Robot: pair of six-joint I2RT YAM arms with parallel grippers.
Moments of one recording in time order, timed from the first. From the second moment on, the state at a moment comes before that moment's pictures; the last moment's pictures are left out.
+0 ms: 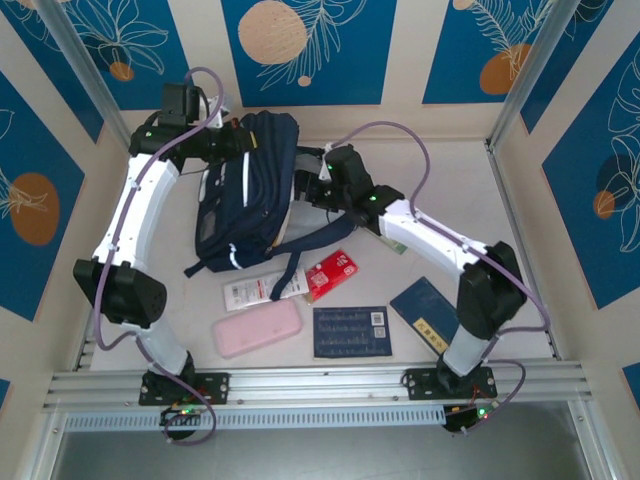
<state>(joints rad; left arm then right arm) -0.18 1.75 1.97 -0.92 0.51 -0.47 0.67 1.65 1.39 -0.26 -0.15 0.74</state>
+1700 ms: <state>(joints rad) -0.88 1.60 1.04 -0.53 0.31 -0.44 0.89 1.29 0.61 -0.82 -0.22 0.96</state>
